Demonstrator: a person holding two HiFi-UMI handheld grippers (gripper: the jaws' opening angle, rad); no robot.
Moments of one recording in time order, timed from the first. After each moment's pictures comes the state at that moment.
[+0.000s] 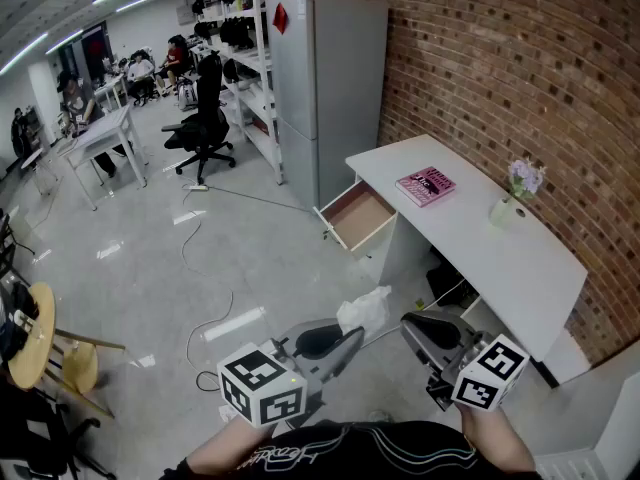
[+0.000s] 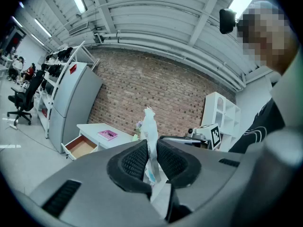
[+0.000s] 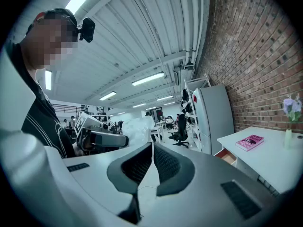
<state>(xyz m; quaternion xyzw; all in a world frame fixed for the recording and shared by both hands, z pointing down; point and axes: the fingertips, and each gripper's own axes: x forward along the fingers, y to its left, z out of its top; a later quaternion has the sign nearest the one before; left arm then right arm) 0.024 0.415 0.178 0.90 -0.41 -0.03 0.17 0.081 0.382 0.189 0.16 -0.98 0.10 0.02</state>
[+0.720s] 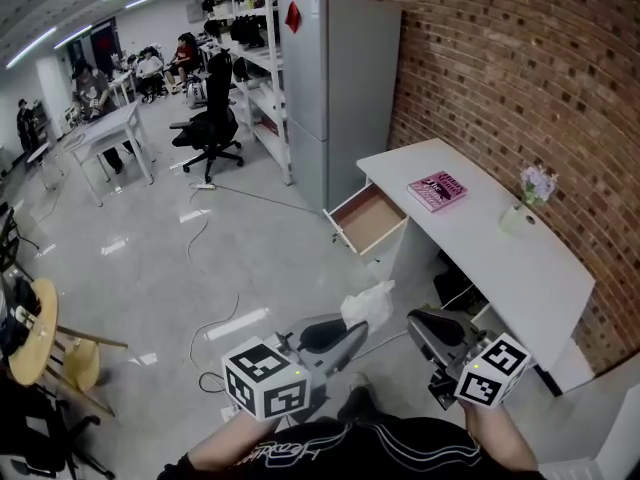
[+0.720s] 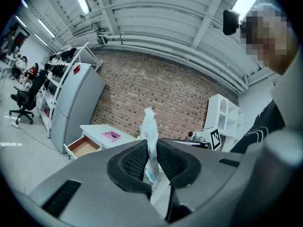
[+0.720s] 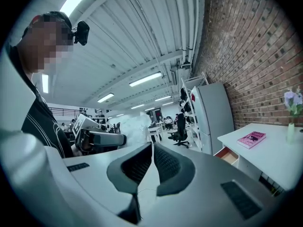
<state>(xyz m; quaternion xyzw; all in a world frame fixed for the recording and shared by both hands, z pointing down) -0.006 0.399 0.181 0.89 -0.42 -0.04 0.17 0.057 0.362 0.198 0.17 -0.98 0.12 0.02</state>
